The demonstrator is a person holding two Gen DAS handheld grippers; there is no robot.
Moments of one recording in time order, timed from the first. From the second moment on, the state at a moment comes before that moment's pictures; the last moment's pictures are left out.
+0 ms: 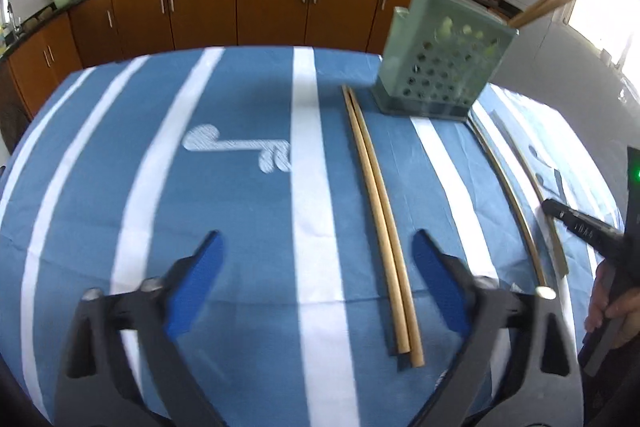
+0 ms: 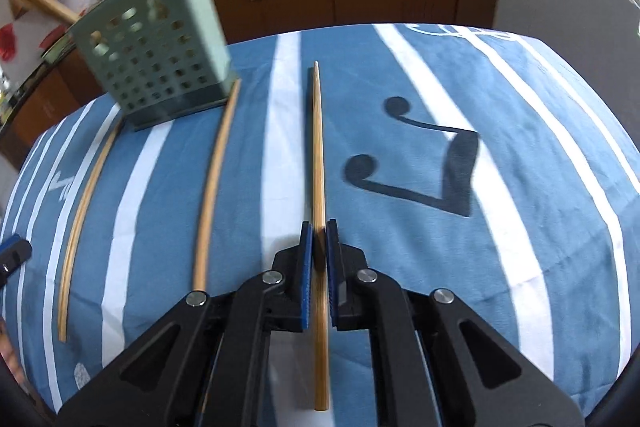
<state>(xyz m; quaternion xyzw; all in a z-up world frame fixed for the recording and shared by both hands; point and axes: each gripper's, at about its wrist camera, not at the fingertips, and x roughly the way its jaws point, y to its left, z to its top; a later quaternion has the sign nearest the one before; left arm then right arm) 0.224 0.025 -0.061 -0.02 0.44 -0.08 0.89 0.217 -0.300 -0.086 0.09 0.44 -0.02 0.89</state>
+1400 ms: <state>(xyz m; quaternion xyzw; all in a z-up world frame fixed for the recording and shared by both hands) 0.265 0.053 -0.085 -0.04 0.45 -0.02 0.89 0.233 -0.293 -0.086 0.05 0.43 -0.01 0.90</state>
